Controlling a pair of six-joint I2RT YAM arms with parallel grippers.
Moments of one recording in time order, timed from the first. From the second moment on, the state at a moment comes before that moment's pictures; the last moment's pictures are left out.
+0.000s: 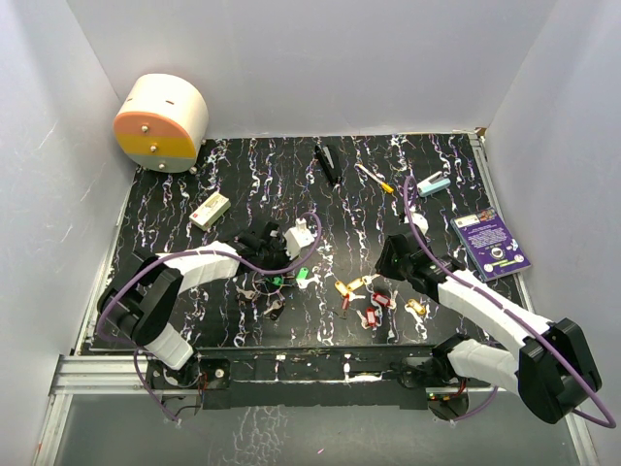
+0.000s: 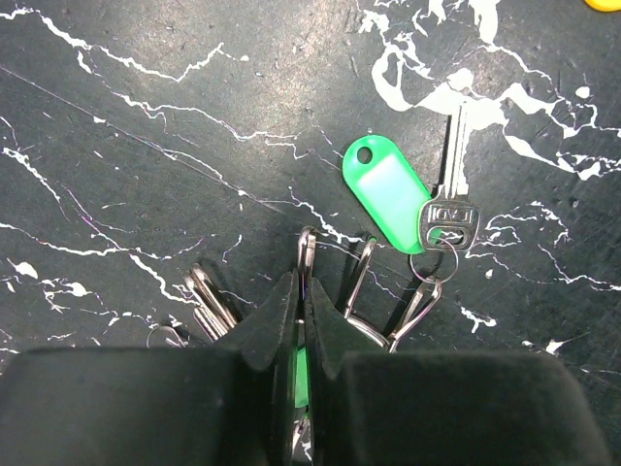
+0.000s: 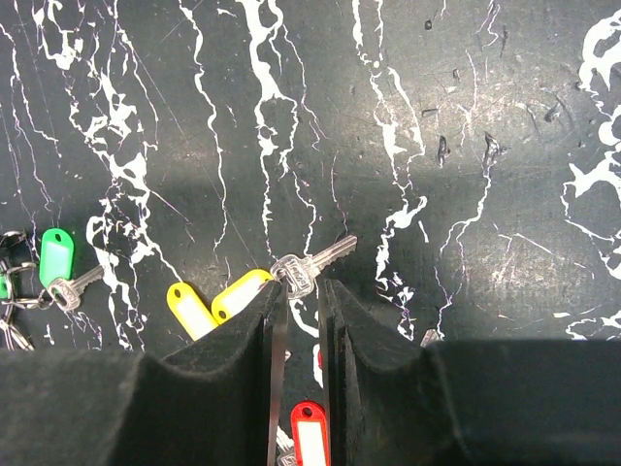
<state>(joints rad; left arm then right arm) -0.62 1.58 0.78 -0.16 0.25 0.40 0.50 1.08 0.59 -0.34 0.17 0.66</state>
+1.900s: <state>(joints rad) -0.54 1.49 1.27 -0.41 0.46 0.15 0.50 1.43 0.74 -0.36 -0.05 0.71</state>
